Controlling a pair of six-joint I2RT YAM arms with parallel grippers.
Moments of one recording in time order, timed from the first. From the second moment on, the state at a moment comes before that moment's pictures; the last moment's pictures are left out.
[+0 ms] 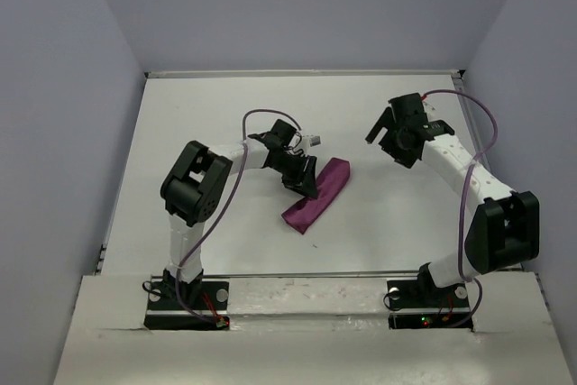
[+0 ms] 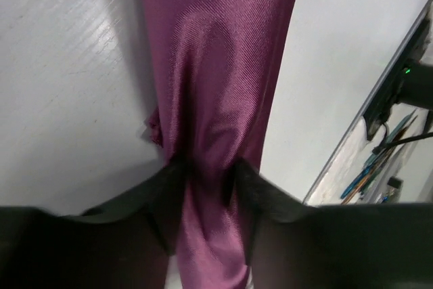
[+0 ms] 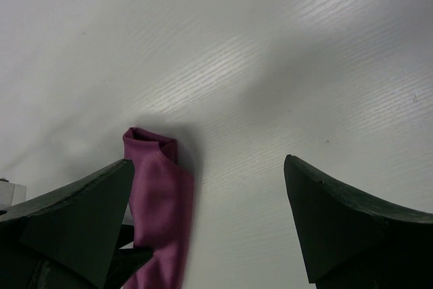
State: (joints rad) left arm -0.59 2.02 1.26 -0.36 0.71 -0.25; right arm 0.25 1.48 1.19 -0.65 0.22 0.81
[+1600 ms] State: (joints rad) left arm -1.11 1.96 1.35 -0.48 -0.37 -0.21; right arm 0.18 1.50 1.05 -0.55 0.08 0.74
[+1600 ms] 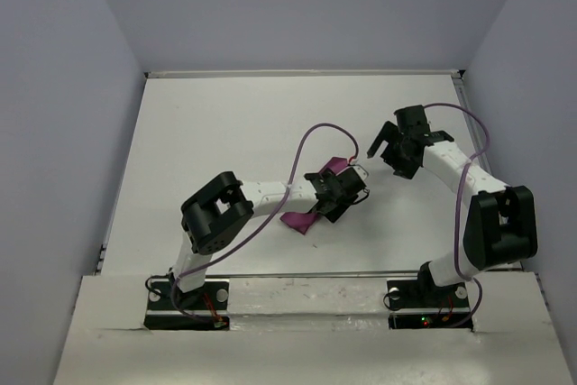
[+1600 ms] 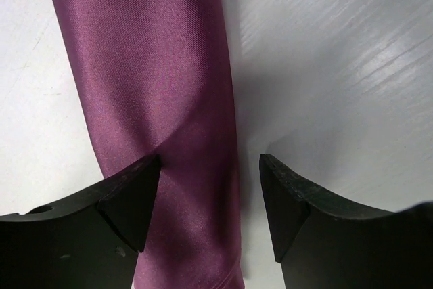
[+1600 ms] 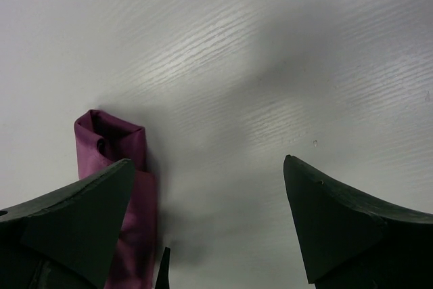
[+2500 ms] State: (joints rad) left arm -0.96 1.95 1.32 -0.40 -0.11 -0.12; right arm 0.18 1.50 1.05 -0.55 0.08 0.74
